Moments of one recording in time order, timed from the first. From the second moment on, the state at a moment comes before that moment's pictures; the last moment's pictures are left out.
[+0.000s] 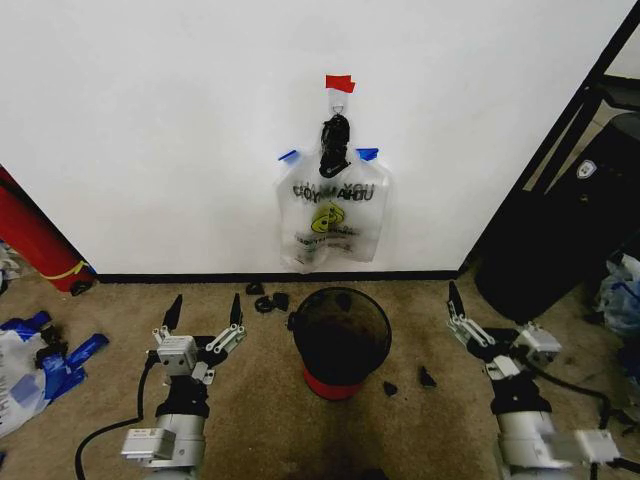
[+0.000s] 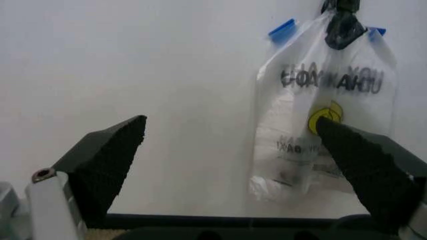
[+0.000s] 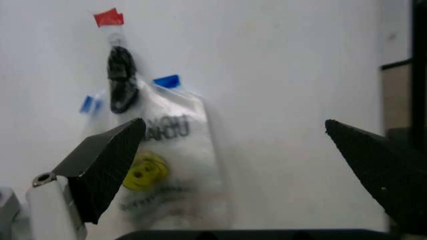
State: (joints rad) left arm 1.75 -1.34 -0.44 -2.32 -0.09 -0.20 -0.20; right arm -1.66 1.32 0.57 2.32 0.50 0.15 0.03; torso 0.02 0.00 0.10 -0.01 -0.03
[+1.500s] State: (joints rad) left arm 1.82 -1.45 -0.50 -2.34 -0.03 -0.24 -0.20; right arm -0.59 1.33 0.08 1.62 1.27 -0.13 0.01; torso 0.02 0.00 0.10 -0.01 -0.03
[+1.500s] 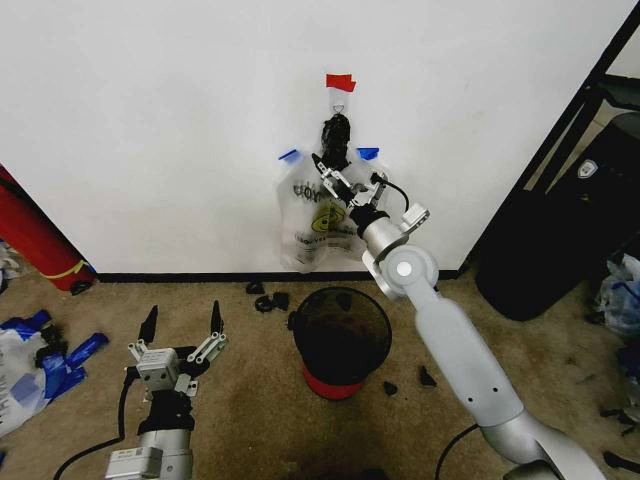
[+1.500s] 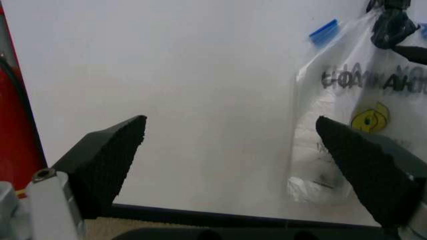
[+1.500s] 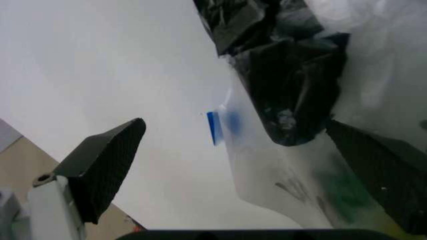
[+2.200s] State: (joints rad) left arm 1.81 -1.45 -0.50 -2.35 -0.03 -0.23 -0.20; right arm -0.57 1.33 0.10 1.62 1.27 -0.13 0.03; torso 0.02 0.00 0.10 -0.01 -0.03
